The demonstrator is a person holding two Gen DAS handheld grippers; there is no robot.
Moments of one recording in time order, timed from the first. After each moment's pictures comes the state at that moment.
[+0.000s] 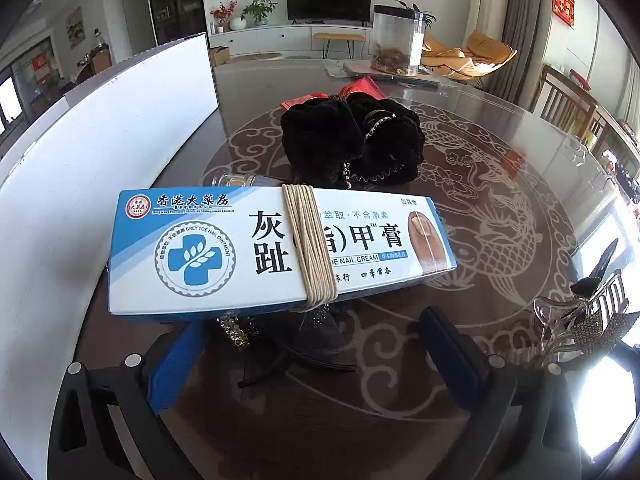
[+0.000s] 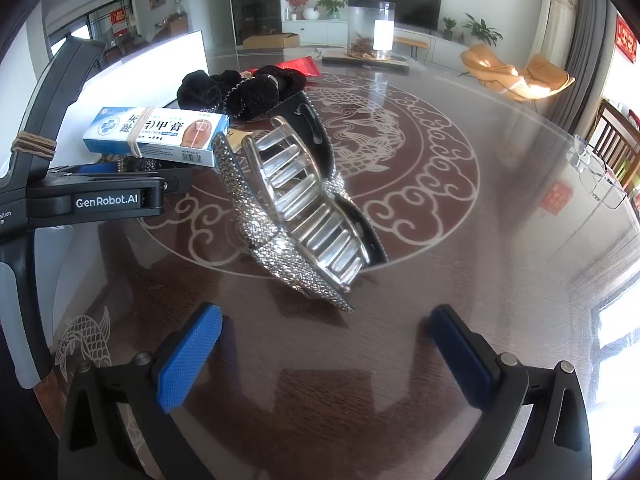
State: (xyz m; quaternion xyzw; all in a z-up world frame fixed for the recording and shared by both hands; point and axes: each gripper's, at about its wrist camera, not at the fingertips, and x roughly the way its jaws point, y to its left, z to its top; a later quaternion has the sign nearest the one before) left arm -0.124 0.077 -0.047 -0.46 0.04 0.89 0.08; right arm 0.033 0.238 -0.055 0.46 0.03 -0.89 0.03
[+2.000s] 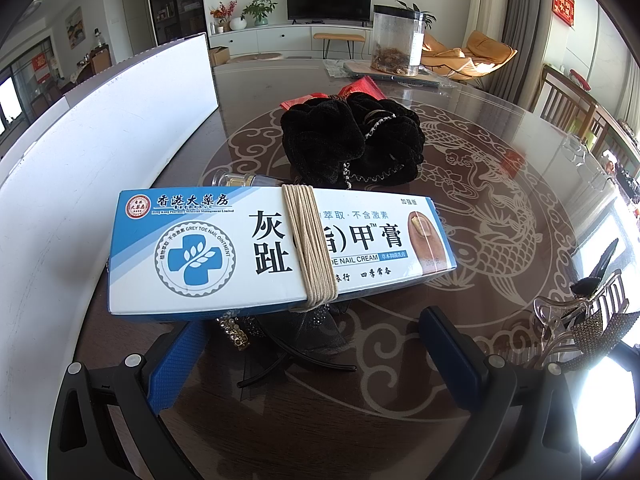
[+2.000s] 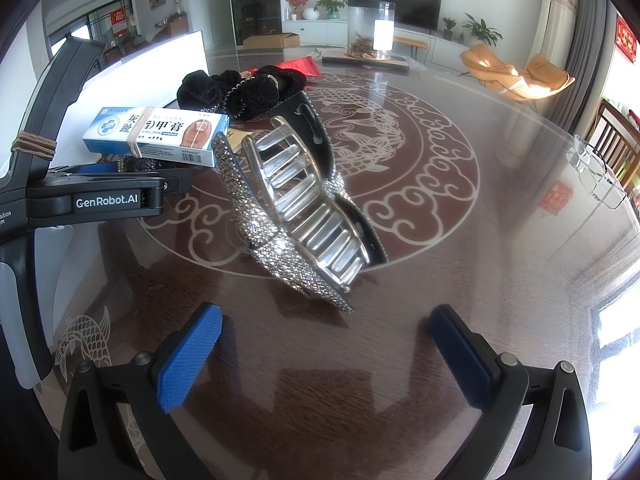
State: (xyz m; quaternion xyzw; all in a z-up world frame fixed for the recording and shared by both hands) left arm -0.123 0.077 -0.047 -0.46 0.04 0.89 0.08; right arm 0.032 0.237 -0.055 0.46 0.03 -0.89 0.03
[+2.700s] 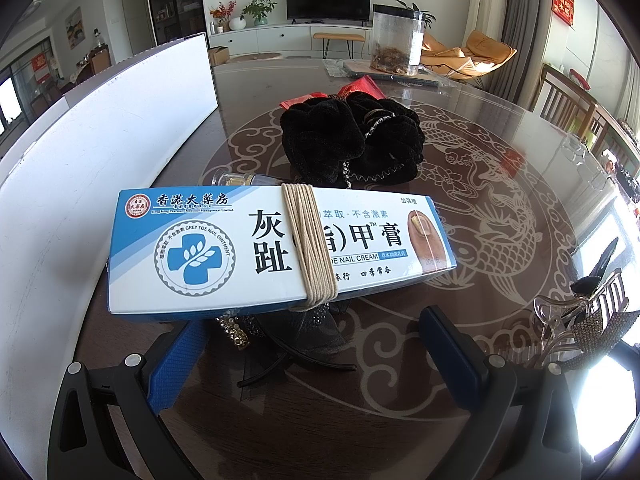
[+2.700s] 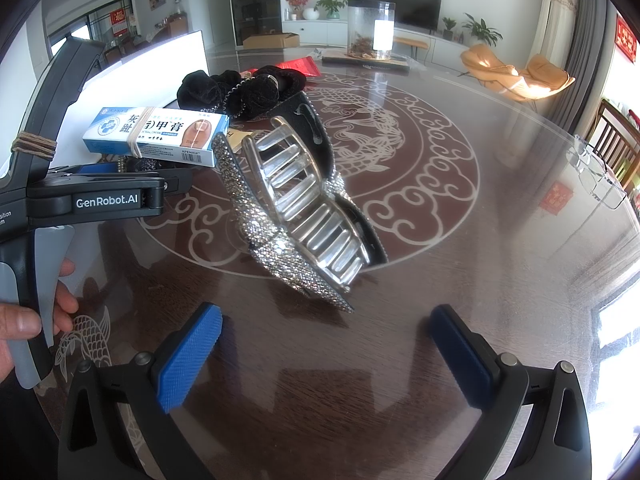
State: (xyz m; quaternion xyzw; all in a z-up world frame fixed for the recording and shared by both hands) left arm -0.119 0.076 -0.046 -0.46 0.04 0.88 0.08; right arm 0.034 0.237 -0.055 0.46 0.03 -0.89 0.03
